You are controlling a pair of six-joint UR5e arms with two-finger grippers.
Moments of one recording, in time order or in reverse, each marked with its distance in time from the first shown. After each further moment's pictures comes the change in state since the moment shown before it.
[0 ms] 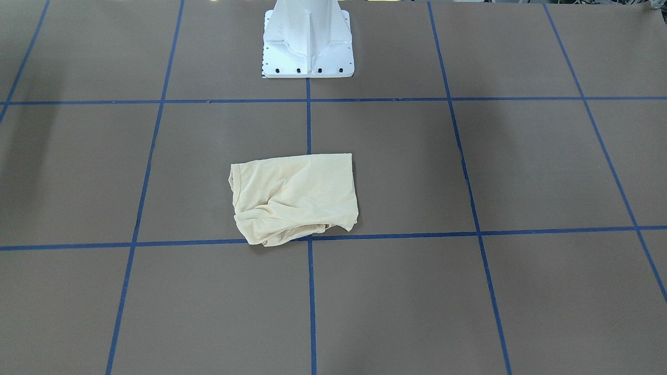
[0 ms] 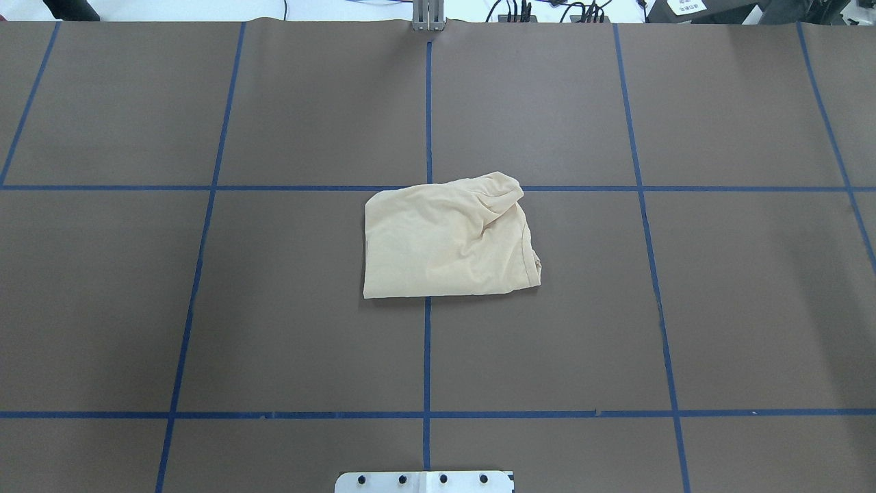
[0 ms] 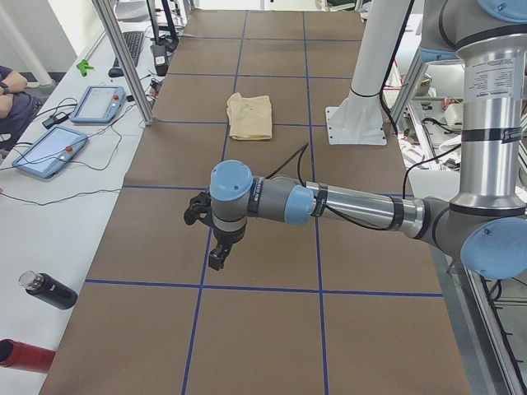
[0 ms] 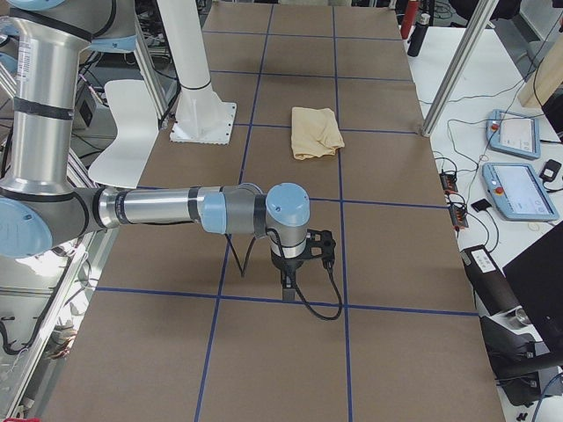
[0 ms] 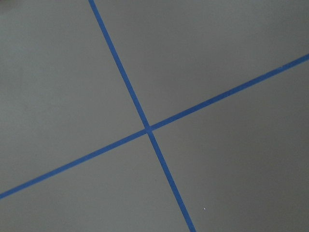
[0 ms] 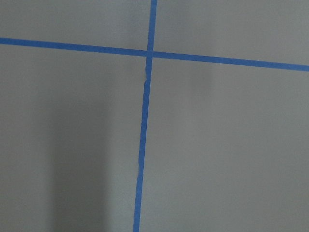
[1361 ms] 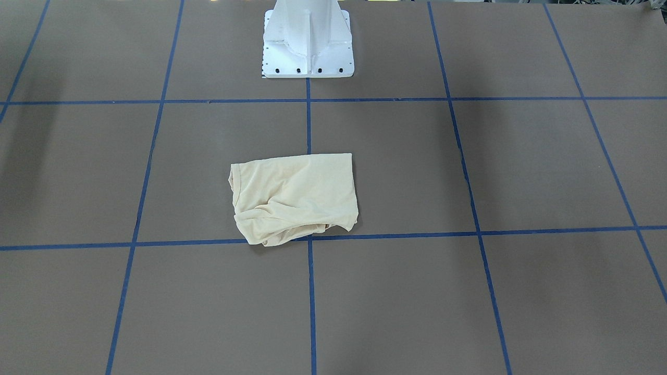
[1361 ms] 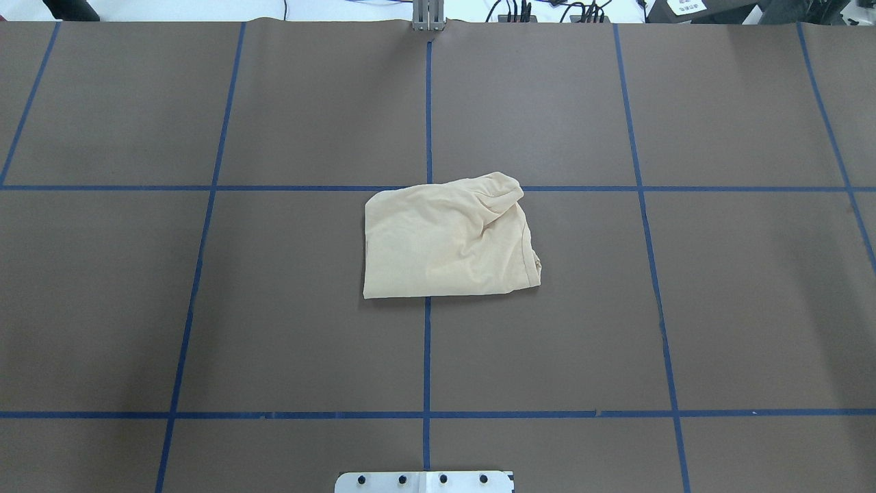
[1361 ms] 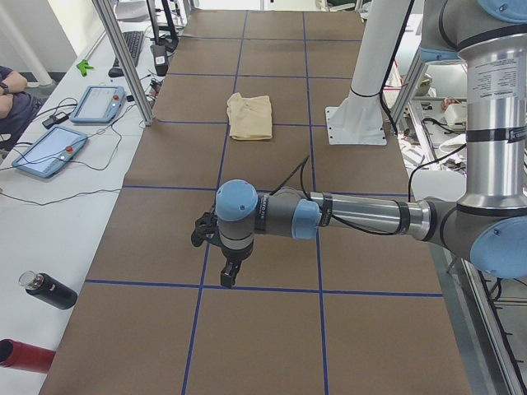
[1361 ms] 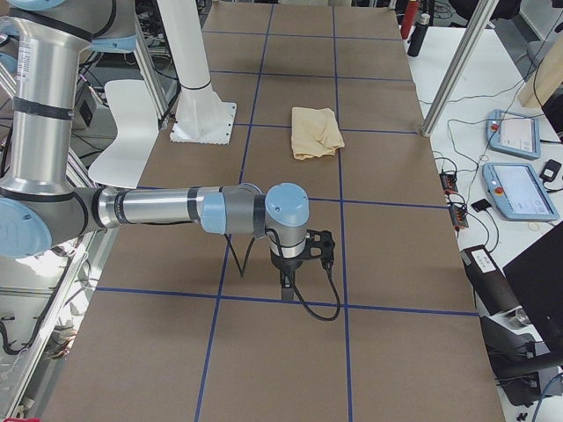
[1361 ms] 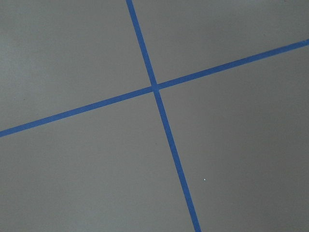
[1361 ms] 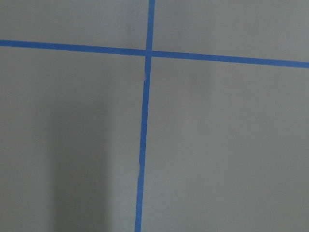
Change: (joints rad) left arm 0.001 0.027 0.034 0.003 0.026 -0.050; right arm -0.003 -0.004 0.002 0.004 0.002 0.015
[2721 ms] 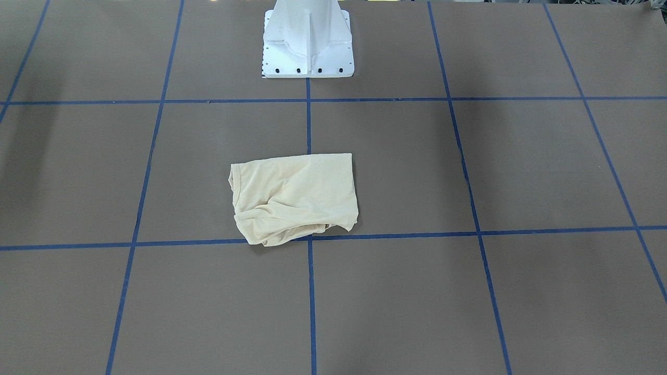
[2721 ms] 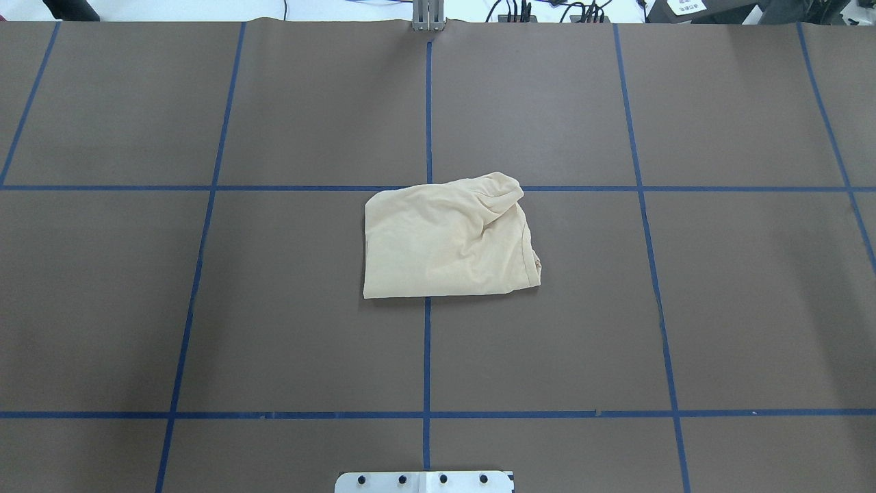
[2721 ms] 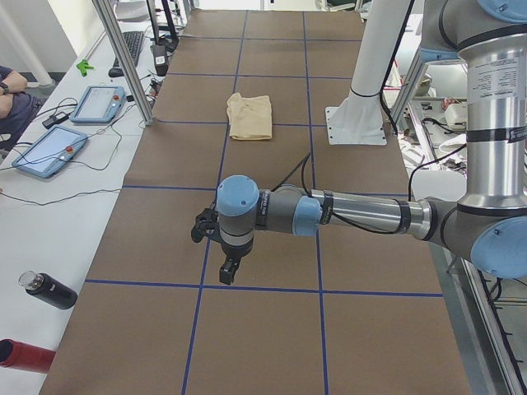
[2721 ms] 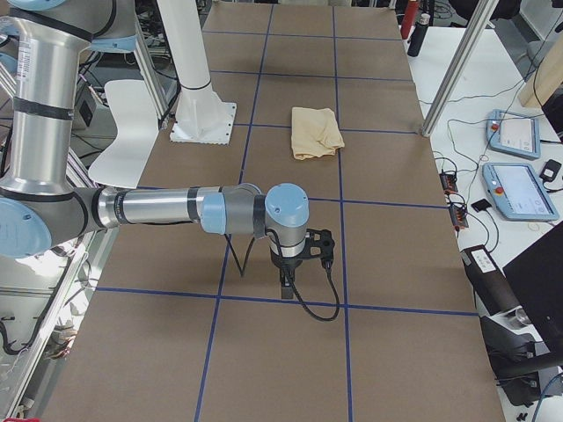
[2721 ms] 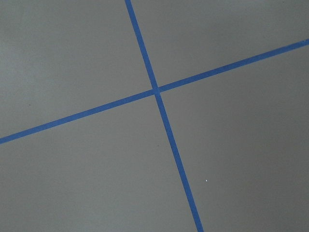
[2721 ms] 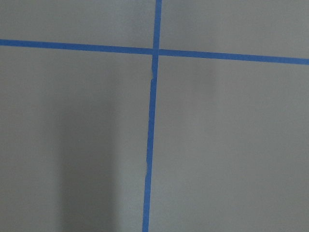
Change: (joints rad) left arm 0.000 0.001 -0.016 -0.002 0.003 0.000; right arm -0.002 -0.002 -0.001 -0.001 0.024 0.002
